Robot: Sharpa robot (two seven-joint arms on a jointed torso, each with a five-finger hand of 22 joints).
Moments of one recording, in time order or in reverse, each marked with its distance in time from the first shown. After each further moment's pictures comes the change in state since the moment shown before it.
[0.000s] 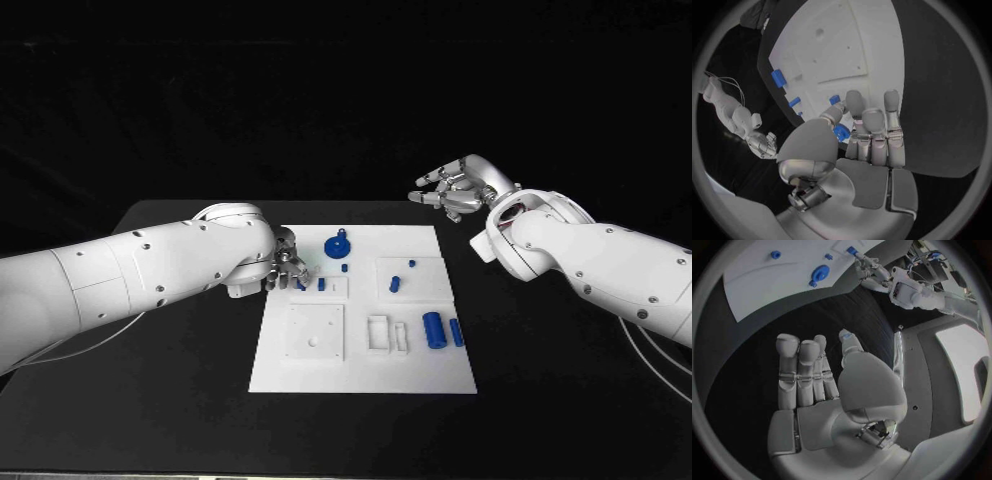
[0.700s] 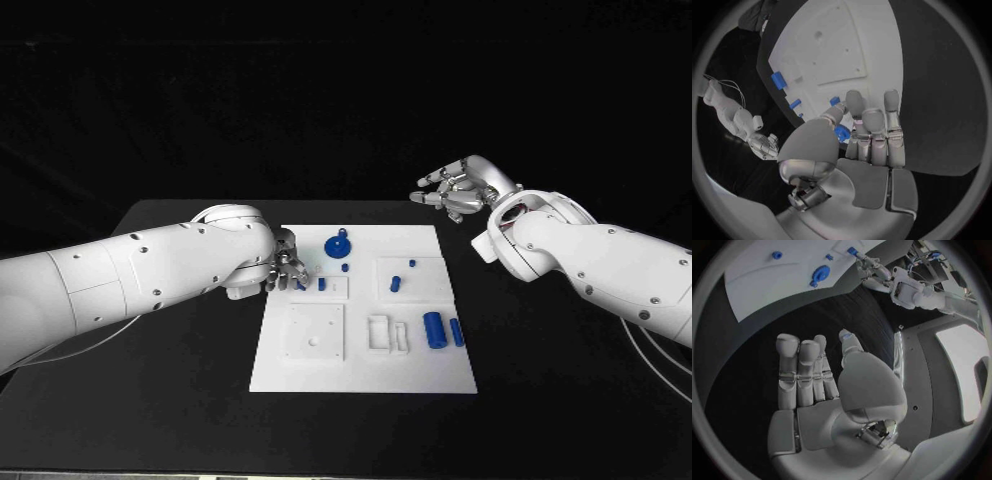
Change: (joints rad) left arm -0.003 -0.015 0.002 0.025 -0.021 -0.005 -0.001; left_hand 0.011 0.010 -0.022 0.037 -0.032 0.000 0.000 -0.011 -0.014 0.000 0.000 0.000 0.005 -0.003 -0.002 0.000 0.000 0.000 0.000 0.000 -0.011 0.000; right arm -0.002 -0.003 0.000 0.000 0.000 0.000 0.001; right_hand 0.000 0.000 0.000 0.000 0.000 0.001 -0.001 0.000 0.000 0.000 0.000 0.000 0.000 0.000 0.000 0.000 0.000 0.000 0.000 0.000 0.000 0.000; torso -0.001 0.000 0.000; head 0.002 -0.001
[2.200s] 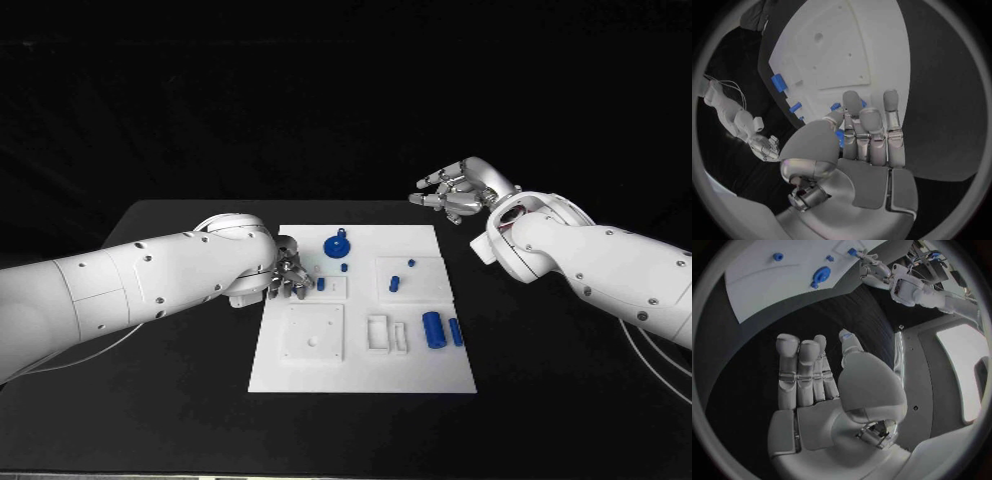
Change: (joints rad) left arm -0.022 0.003 -0.007 -0.001 0.006 -0.020 0.014; left_hand -0.005 -0.006 -0.053 0.110 -0.090 0.204 -0.134 -0.002 -0.008 -0.029 -0.029 0.000 -0.004 -0.001 0.001 -0.005 -0.007 0.000 0.011 0.003 -0.025 0.000; right arm -0.005 0.000 0.000 -0.001 0.000 0.000 0.001; right_hand 0.000 0.000 0.000 0.000 -0.001 0.001 -0.001 0.000 0.000 0.000 0.000 0.000 0.000 0.000 0.000 0.000 0.000 0.000 0.000 0.000 0.000 0.000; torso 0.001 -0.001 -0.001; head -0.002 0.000
